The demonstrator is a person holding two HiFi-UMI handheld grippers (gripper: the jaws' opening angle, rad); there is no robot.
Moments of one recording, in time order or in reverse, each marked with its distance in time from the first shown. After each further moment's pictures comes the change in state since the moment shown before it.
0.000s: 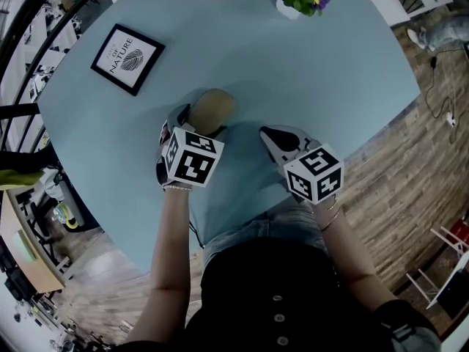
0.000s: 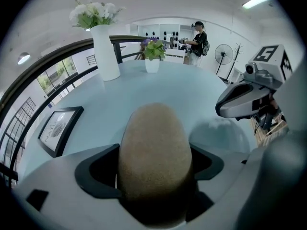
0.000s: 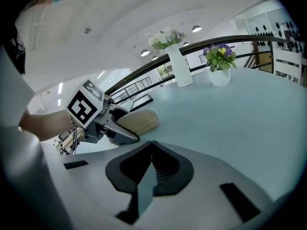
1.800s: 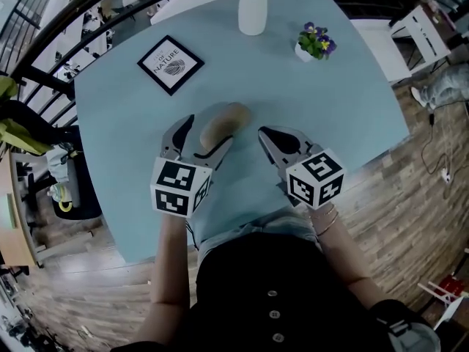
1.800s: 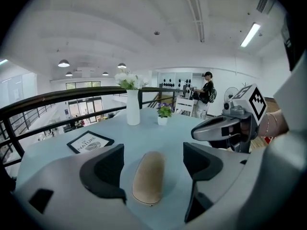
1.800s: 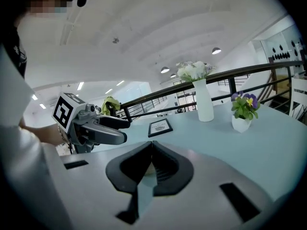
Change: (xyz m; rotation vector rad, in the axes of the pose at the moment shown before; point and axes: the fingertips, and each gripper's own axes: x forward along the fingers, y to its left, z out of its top) left arm -0.175 -0.010 0.039 -0.211 -0.544 0.113; right arm -0.053 0.080 0.090 -0.212 -0.209 0.113
